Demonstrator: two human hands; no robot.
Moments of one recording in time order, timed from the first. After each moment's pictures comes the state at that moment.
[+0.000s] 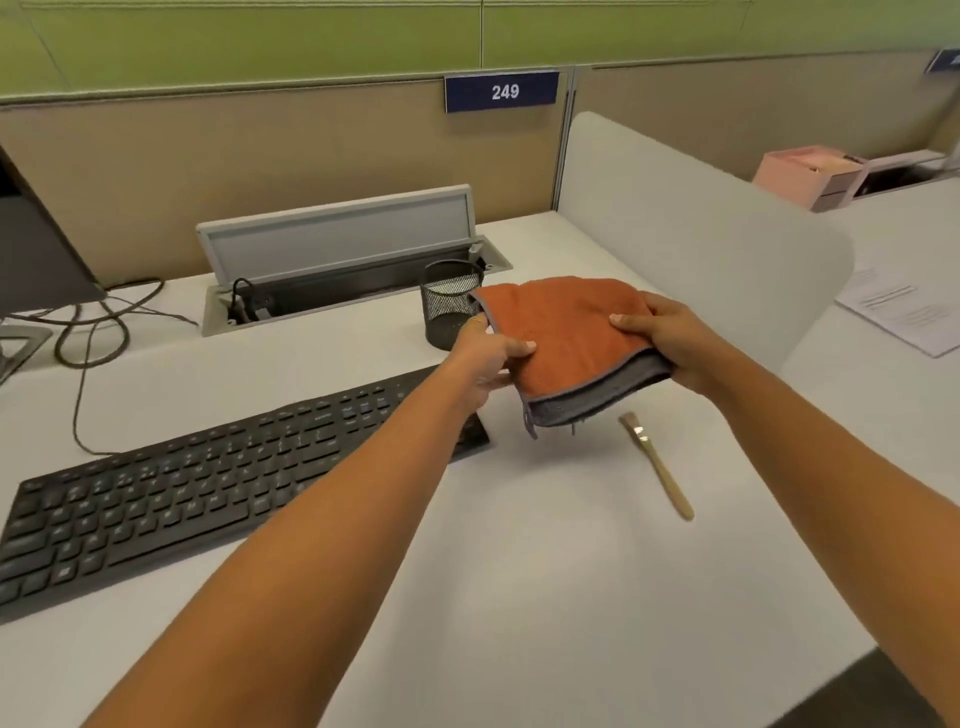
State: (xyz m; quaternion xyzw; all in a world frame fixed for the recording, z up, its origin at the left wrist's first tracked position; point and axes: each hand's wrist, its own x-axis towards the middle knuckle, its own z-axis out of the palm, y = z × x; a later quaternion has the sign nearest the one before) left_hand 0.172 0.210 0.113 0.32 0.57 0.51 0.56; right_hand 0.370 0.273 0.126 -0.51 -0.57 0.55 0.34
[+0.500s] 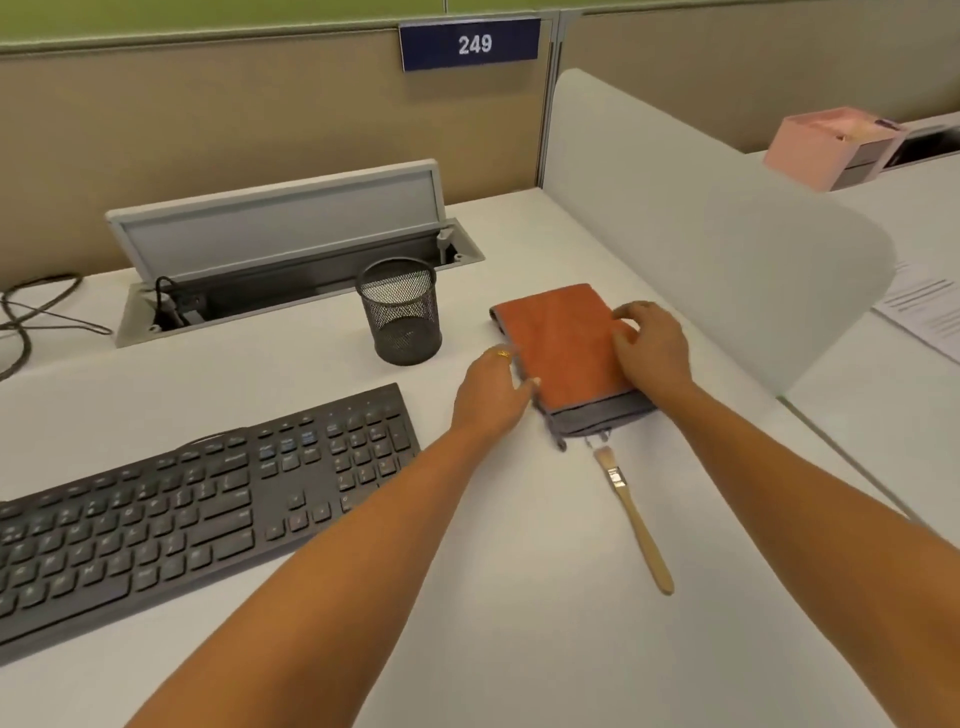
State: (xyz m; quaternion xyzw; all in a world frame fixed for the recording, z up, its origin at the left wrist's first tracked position) left_hand 0.217 0.298 0.035 0.60 0.70 0.31 0.24; right_hand 0.388 0.381 0.051 -0.61 -0.72 0.15 0.29
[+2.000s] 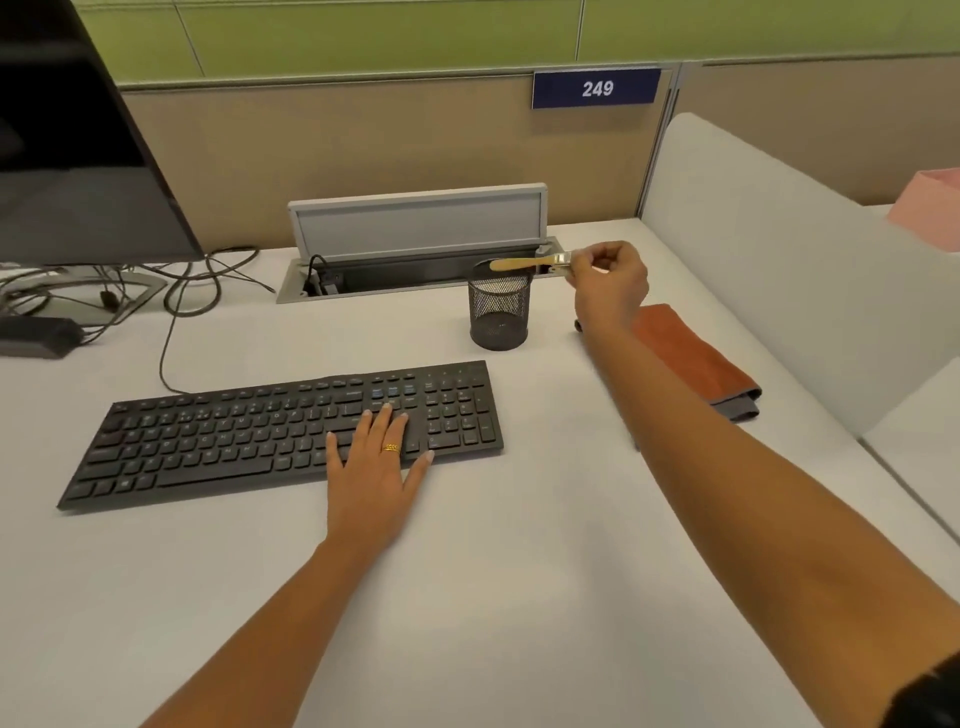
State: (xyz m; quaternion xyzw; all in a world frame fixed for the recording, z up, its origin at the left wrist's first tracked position) left_hand 0.121 0.099 -0.004 0.50 0.86 0.12 -0.03; right_hand 0.255 0.321 0.130 -0.49 -0.53 0.41 0.56
